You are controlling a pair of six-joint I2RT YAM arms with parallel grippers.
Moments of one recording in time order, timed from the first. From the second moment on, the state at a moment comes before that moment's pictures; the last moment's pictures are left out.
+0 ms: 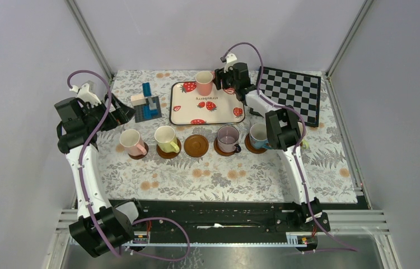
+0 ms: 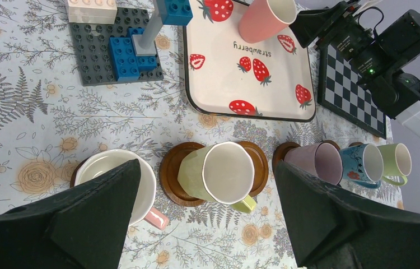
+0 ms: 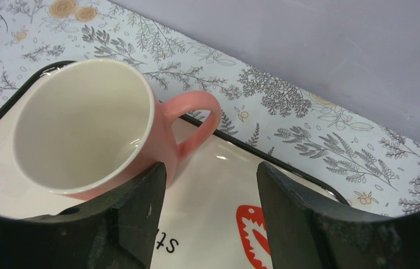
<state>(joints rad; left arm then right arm) 0.46 1.06 1.10 -0.59 0.69 -0.21 0.39 2.59 2.15 0.16 -0.20 0.01</state>
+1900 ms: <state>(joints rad) 0.33 1.21 1.22 -0.76 0.78 0.07 0.32 2.64 2.42 -0.14 -0.76 -0.48</state>
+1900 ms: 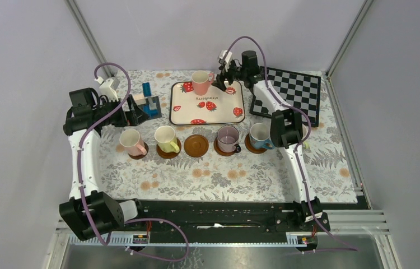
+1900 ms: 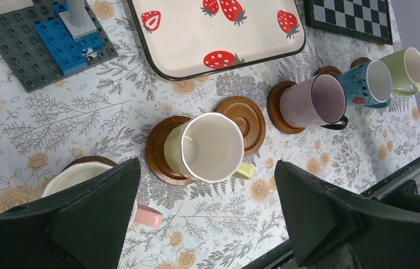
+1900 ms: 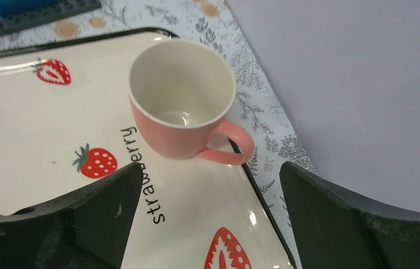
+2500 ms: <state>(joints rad) 0.33 1.22 1.22 -0.77 0.79 0.07 0.32 2.78 2.50 -0.09 -0.75 -0.67</state>
